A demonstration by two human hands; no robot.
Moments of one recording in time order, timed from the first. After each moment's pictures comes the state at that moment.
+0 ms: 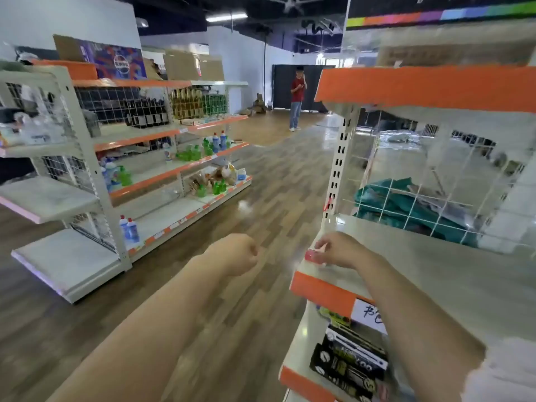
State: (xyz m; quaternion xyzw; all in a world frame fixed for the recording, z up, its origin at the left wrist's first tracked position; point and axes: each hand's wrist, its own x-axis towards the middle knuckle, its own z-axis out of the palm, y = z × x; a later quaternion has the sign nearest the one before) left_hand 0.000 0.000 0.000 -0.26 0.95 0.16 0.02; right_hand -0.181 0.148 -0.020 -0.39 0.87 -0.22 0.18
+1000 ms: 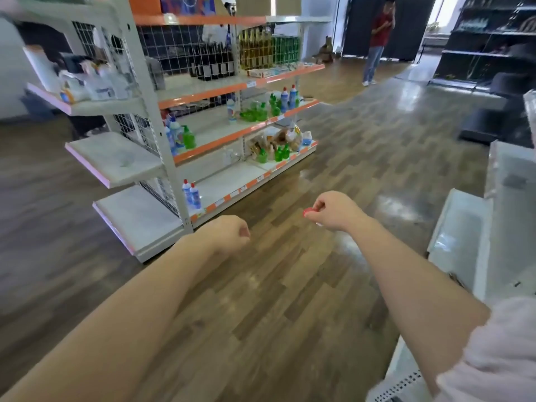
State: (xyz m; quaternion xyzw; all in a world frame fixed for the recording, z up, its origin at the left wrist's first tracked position) left_hand 0.019 -0.353 -0.061 -0.38 0.90 0.18 0.06; right_hand -0.191 -0.253 -0.052 -0.49 0.83 -0.18 0.18
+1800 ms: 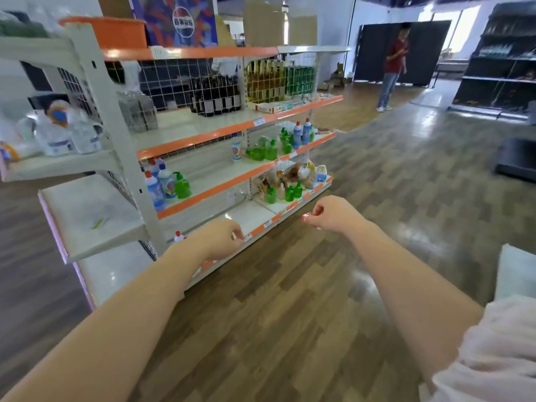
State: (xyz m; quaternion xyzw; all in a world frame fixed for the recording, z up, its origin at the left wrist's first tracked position) left_hand -0.187 -0.698 -0.033 -0.40 0.90 0.16 0.03; right_hand -0.408 -0.603 -0.024 -0.51 0.82 -0.18 0.15
